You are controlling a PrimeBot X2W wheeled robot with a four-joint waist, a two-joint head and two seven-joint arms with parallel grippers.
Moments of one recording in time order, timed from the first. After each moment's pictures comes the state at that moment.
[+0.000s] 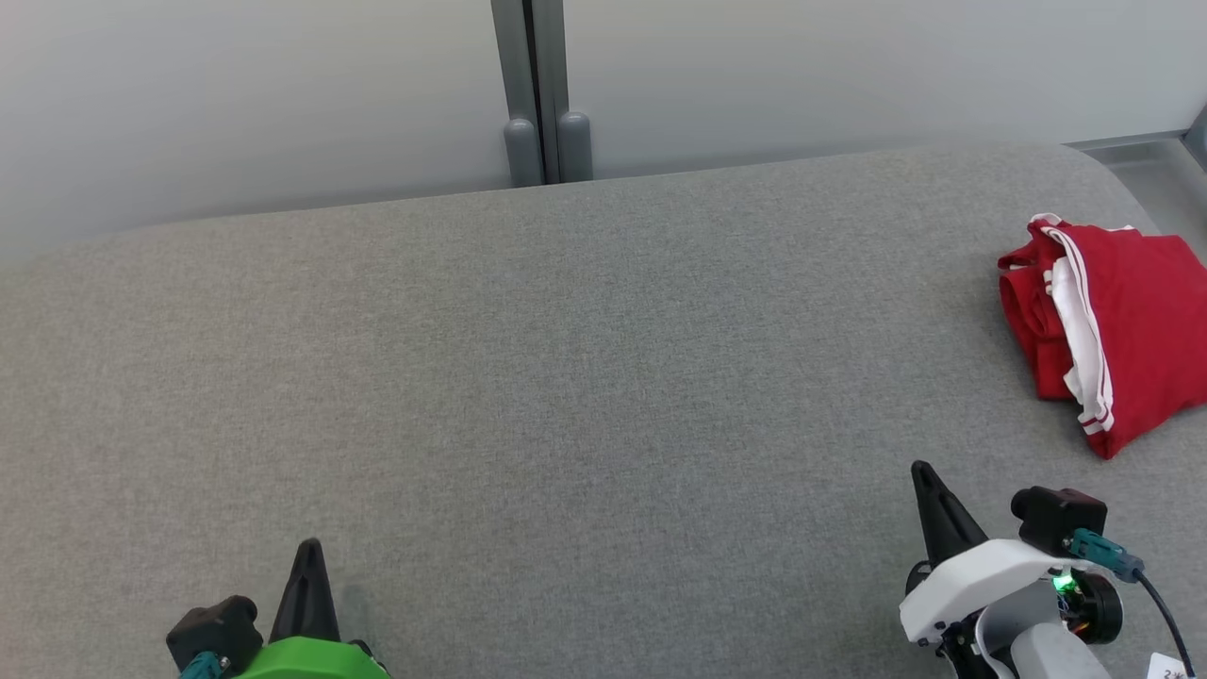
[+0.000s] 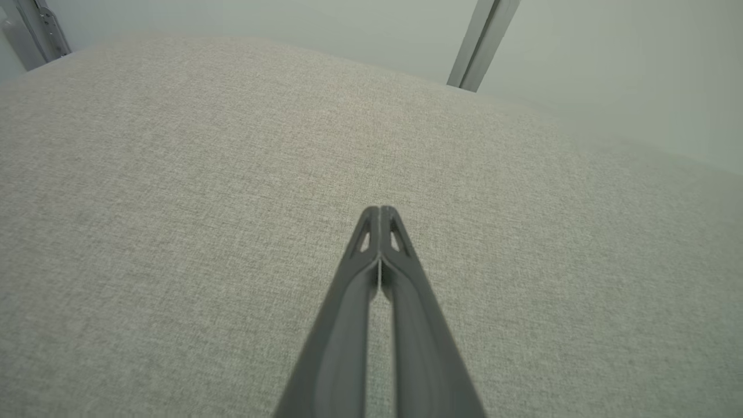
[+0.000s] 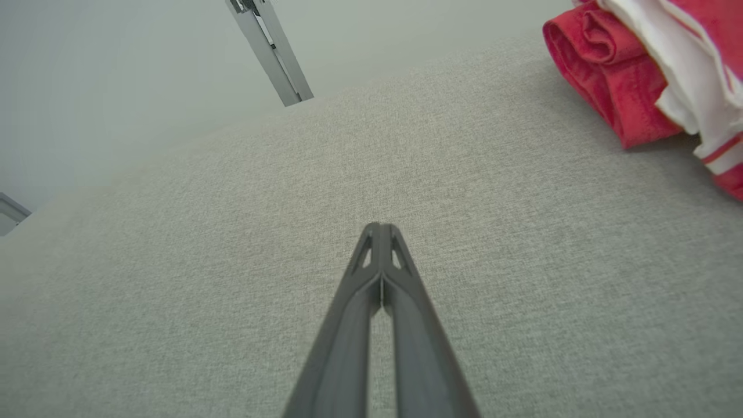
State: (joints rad) left arm 0.02 0.04 -0.05 0.36 -0.38 -0.01 -0.21; right arm -0.17 -0.04 0.01 0.52 0.37 0.13 -0.21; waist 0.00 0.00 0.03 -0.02
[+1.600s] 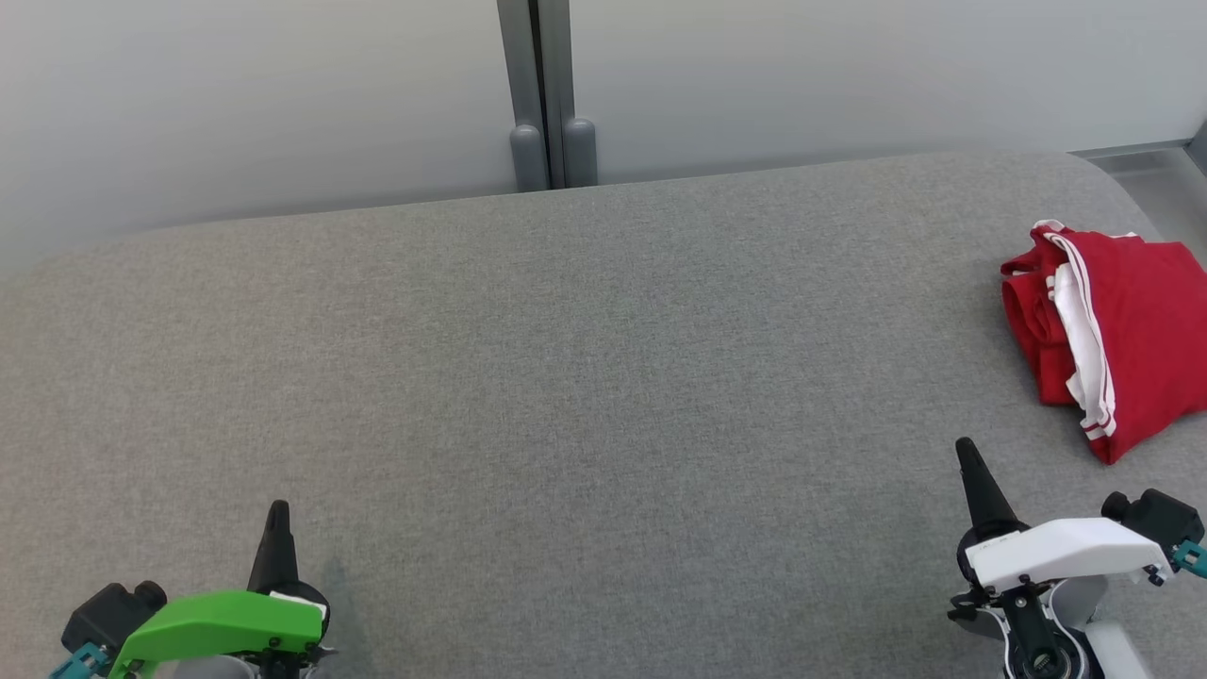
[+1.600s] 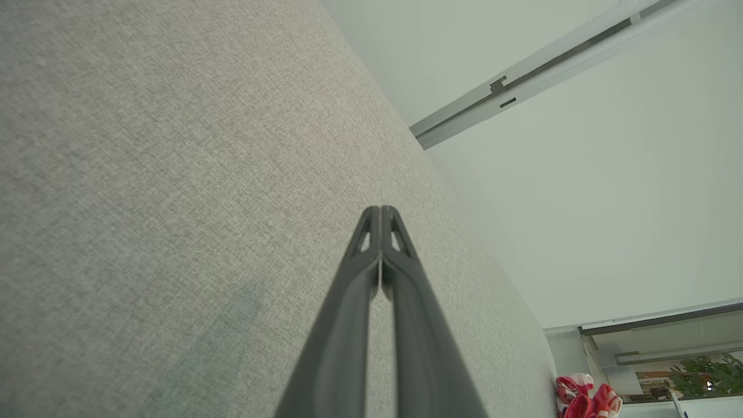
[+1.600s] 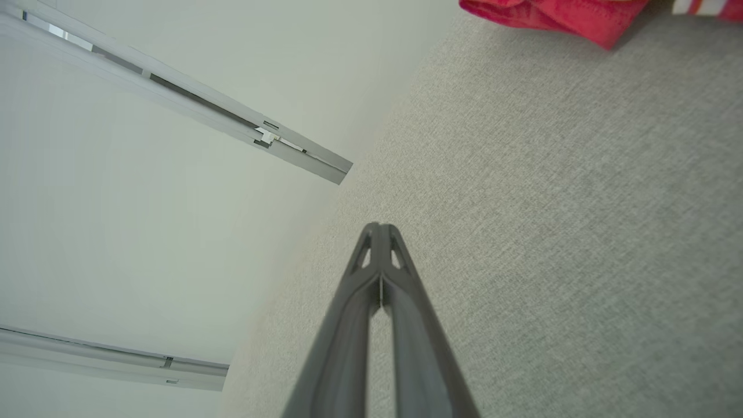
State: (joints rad) left arm -0.04 0.04 0.04 0.30 -1.05 -0.07 -0.04; right arm -0.14 -0.04 -0.06 0.37 1.04 0.13 -0.03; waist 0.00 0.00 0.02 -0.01
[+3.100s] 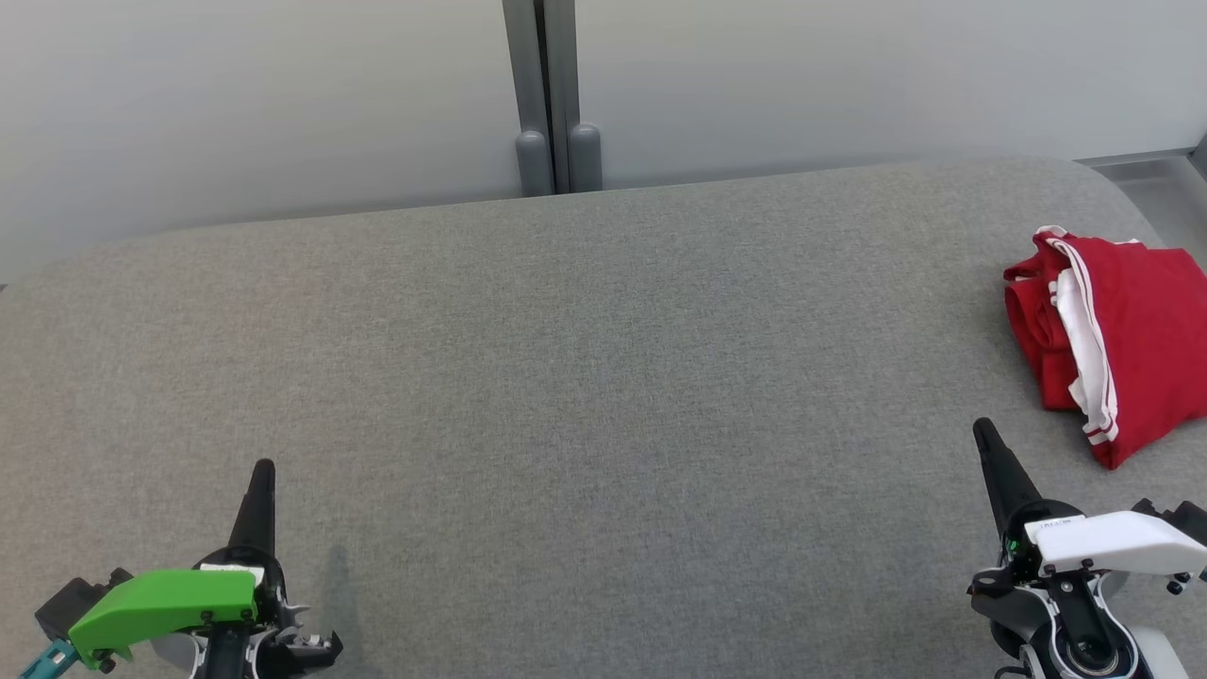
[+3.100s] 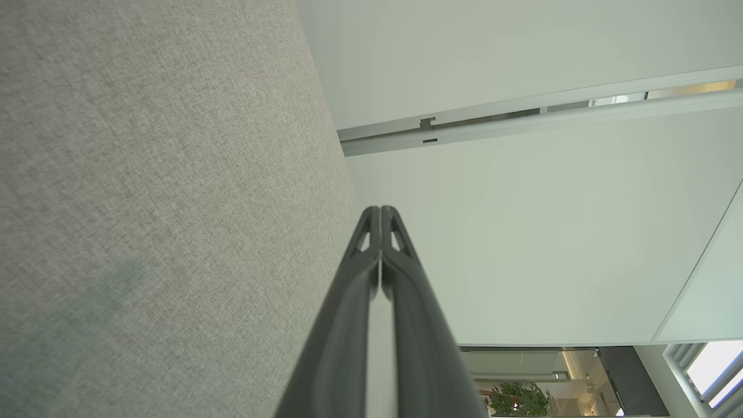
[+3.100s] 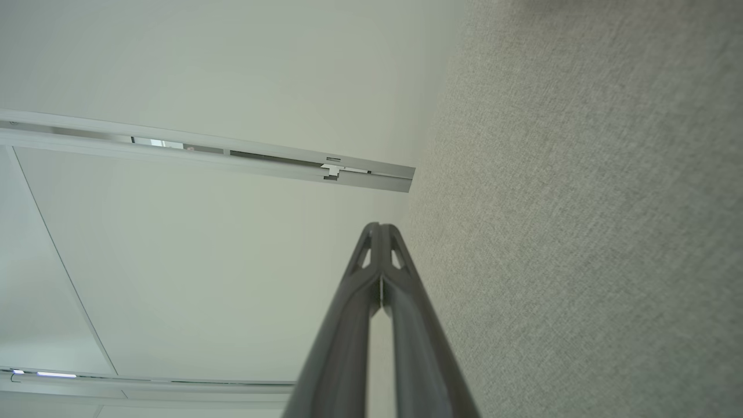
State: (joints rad) left arm -0.08 0.05 0.09 0.26 -1.45 -0.11 0.07; right arm -0.12 -0.05 -0.10 0.28 1.45 0.13 0.07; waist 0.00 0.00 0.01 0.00
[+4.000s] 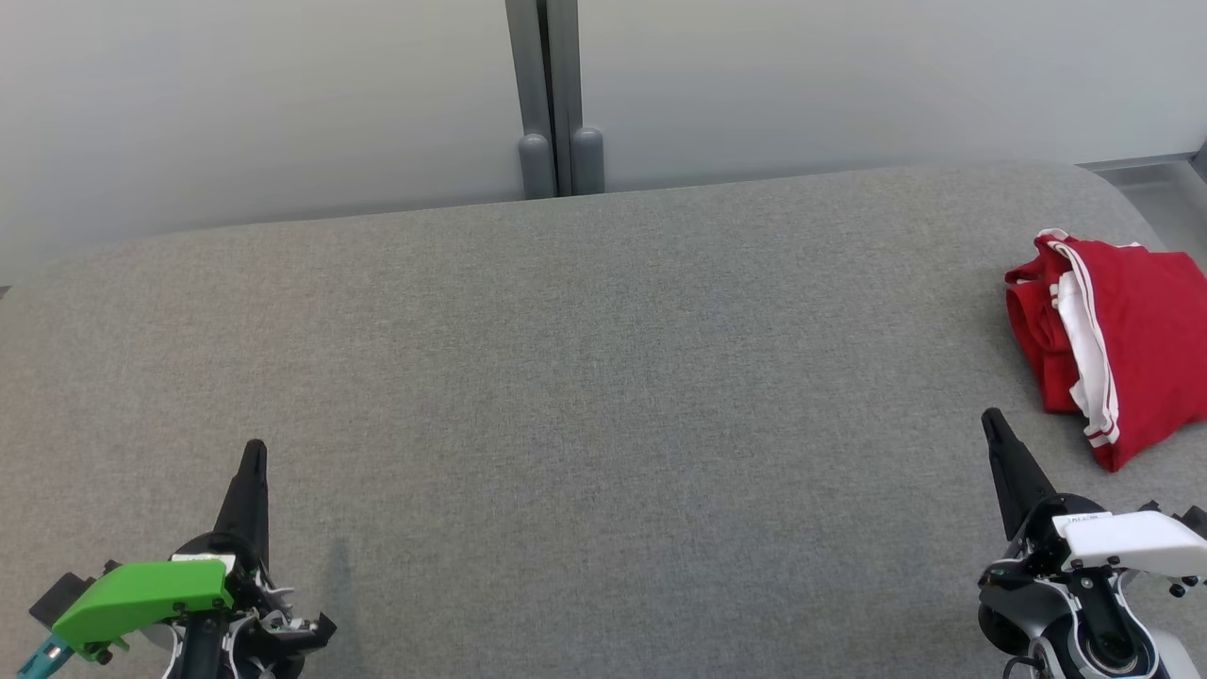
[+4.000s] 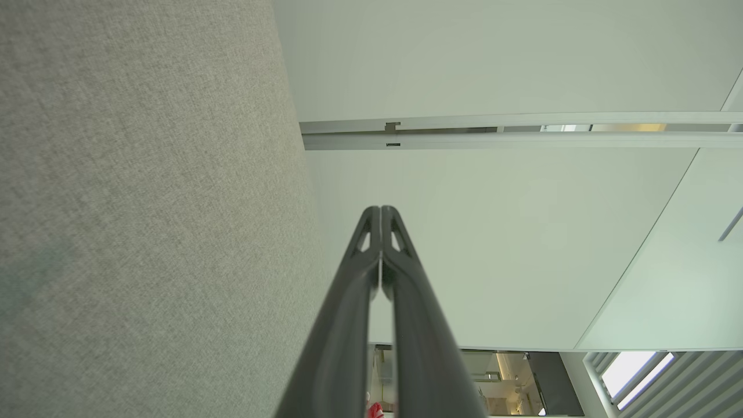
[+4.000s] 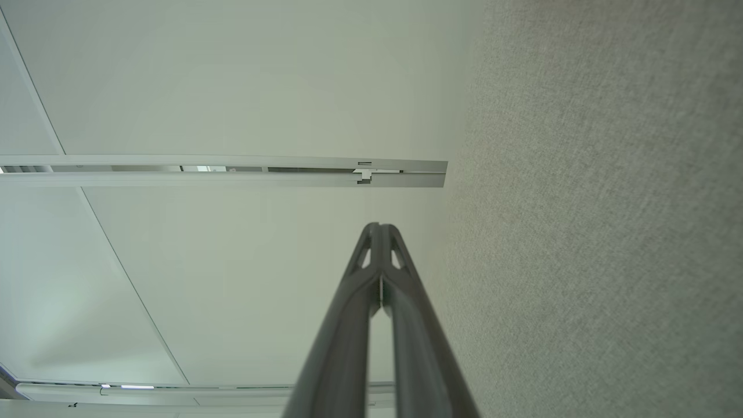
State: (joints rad) left arm -0.10 0.05 0.11 0.25 -1.61 -0.13 0.11; right arm -0.11 -0.05 -0.11 0.25 1.61 0.13 0.11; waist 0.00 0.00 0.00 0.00
